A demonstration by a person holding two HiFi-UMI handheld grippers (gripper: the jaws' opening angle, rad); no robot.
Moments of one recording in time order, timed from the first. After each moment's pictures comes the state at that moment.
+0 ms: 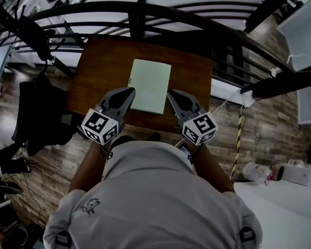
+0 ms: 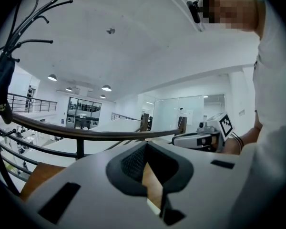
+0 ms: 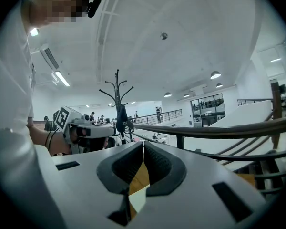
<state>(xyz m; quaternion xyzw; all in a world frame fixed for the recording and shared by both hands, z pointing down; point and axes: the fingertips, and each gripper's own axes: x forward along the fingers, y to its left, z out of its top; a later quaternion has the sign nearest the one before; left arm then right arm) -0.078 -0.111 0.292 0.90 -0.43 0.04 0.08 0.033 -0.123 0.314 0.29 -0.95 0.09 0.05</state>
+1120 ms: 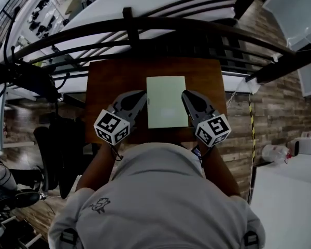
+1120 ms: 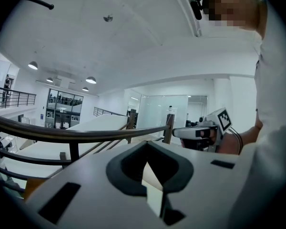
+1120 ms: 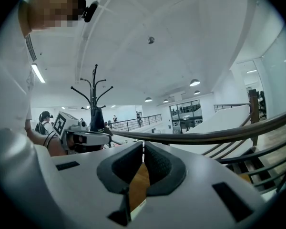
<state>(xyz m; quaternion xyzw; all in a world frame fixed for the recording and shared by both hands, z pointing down) -0.153 -0.208 0.295 0.94 -0.32 0.06 0.09 -0.027 -0.200 0.297 0.42 -0.90 0.10 0.02</state>
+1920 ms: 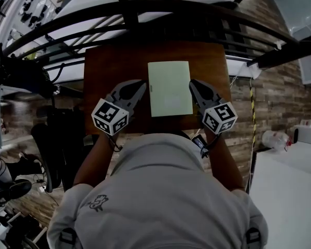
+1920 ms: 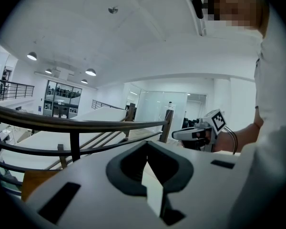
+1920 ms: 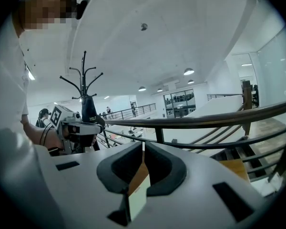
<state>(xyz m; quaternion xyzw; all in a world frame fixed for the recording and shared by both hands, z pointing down) -0.175 -0.224 0.332 0.94 -0.30 0.08 0.13 -0.019 -0.217 0.354 0.44 -0.88 0.15 0.08</state>
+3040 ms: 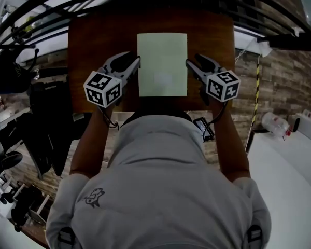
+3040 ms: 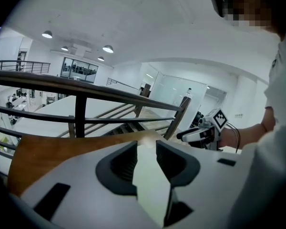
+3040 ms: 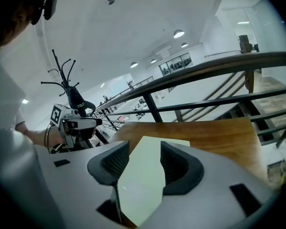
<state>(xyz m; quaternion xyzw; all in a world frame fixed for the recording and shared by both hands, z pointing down) -0.143 -0.279 0.449 0.89 -0.35 0.16 0.25 0.043 -0.266 0.495 0.37 -0.85 0.33 0.16</state>
